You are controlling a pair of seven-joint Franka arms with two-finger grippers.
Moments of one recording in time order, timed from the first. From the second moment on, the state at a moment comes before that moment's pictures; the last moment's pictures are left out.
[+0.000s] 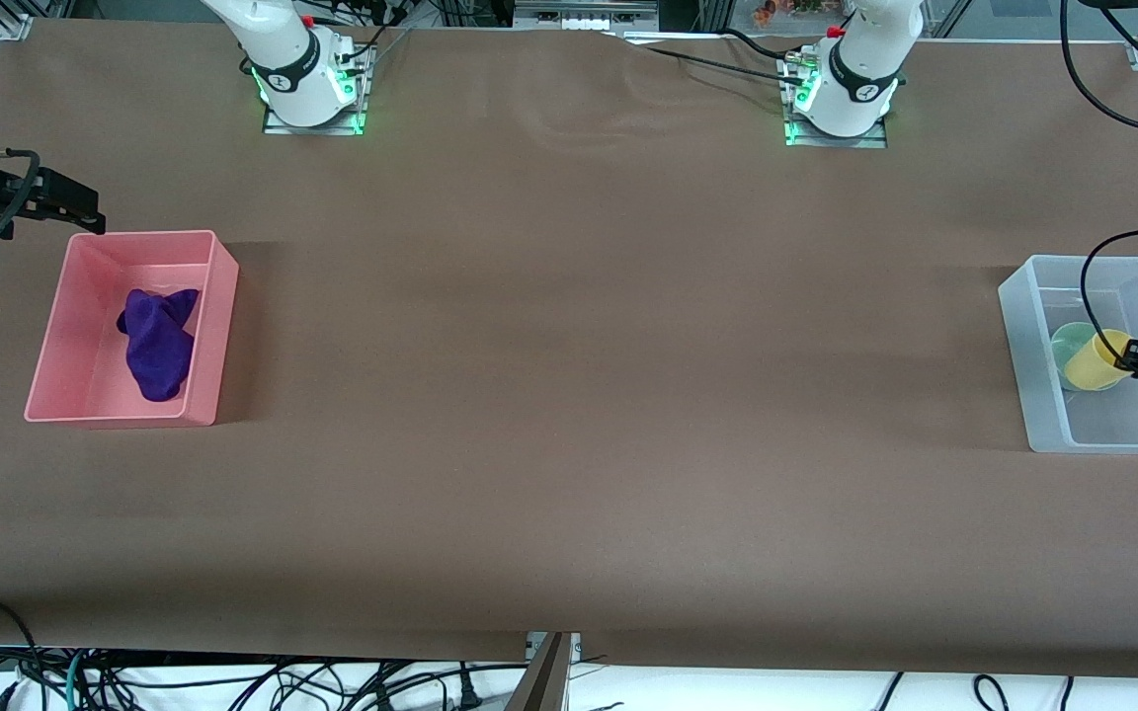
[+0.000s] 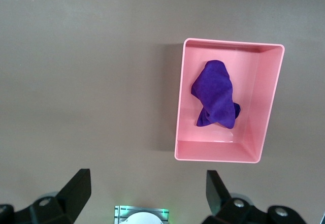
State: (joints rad) left arm 0.53 0.64 -0.08 -1.49 0.25 1.94 0.70; right arm -0.04 0.10 0.05 -1.43 -0.04 1.40 -0.07
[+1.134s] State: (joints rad) left arm 0.38 0.27 -0.44 -1.45 0.25 1.63 0.33; right arm -0.04 0.11 0.05 -1.43 -0.04 1.40 -0.07
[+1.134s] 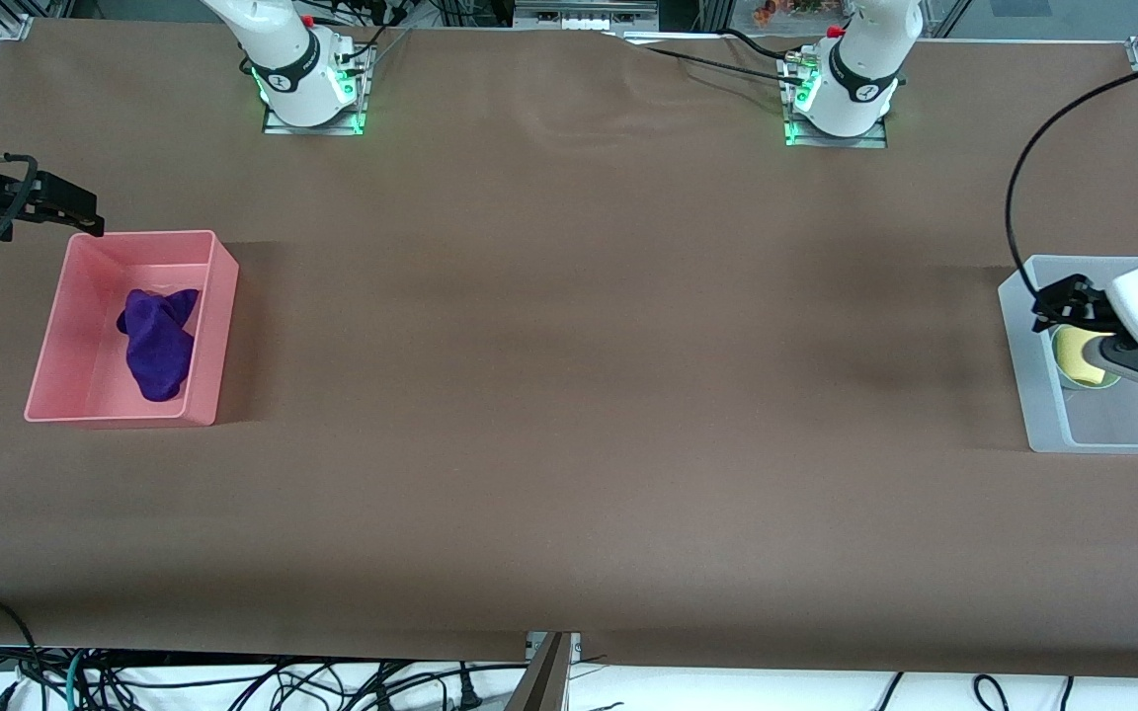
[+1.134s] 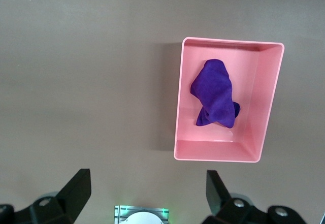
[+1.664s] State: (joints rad) left arm -0.02 0.07 0.01 -1.60 0.05 1.63 0.07; right arm -0.04 0.11 0.05 -1.43 -0.04 1.40 -0.07
